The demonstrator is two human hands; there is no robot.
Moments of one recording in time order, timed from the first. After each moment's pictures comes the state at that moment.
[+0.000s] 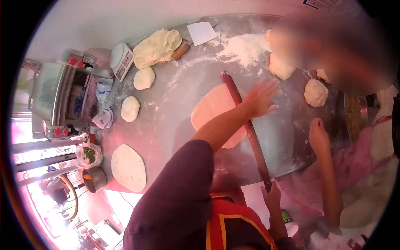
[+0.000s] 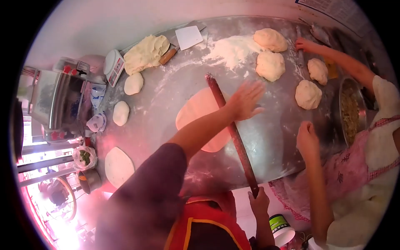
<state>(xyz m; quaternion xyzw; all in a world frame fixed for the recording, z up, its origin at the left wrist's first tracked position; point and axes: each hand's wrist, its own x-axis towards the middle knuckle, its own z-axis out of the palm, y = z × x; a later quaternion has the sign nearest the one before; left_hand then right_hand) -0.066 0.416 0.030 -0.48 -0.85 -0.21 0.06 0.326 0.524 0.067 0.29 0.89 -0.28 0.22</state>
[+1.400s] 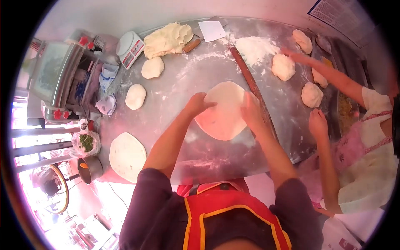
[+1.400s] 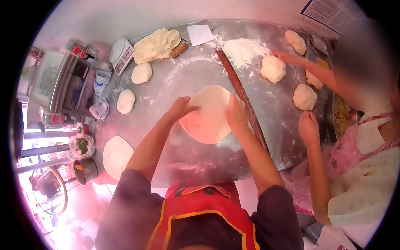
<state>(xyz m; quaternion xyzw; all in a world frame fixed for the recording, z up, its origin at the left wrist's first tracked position) -0.048 0.197 0.040 -0.06 -0.88 -0.40 -0.26 0.018 0.453 0.034 -0.01 0.95 -0.30 -0.08</state>
